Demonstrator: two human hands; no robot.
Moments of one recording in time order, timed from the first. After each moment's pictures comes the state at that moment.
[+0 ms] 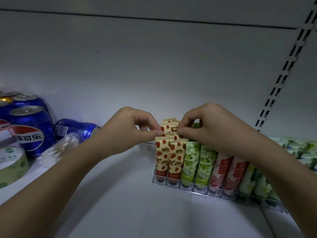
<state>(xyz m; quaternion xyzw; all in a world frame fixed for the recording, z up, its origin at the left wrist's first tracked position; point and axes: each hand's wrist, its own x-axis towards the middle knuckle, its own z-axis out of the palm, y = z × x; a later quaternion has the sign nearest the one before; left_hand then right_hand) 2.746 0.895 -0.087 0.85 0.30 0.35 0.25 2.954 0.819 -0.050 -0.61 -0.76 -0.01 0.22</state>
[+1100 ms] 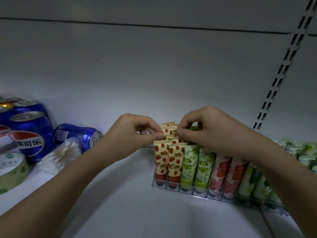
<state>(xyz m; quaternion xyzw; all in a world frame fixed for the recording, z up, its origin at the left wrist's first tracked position) 2.752 0.897 -0.095 0.83 0.28 0.39 0.27 2.956 0.818 -0.045 -0.59 -0.77 0.04 0.24</state>
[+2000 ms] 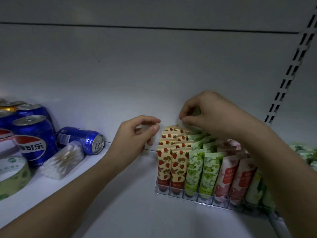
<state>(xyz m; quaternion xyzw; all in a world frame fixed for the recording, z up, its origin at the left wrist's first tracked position) 2.762 0.914 -0.124 0.72 0.30 0.51 0.36 2.959 0.850 -0.027 -0.61 -0.76 0.00 0.23</state>
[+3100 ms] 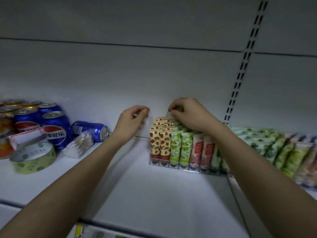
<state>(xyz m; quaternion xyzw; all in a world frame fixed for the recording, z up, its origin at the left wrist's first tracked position) 2.763 0.893 -0.097 0.72 0.37 0.49 0.31 2.959 0.829 -0.041 -0.61 -0.74 -0.02 0.28</state>
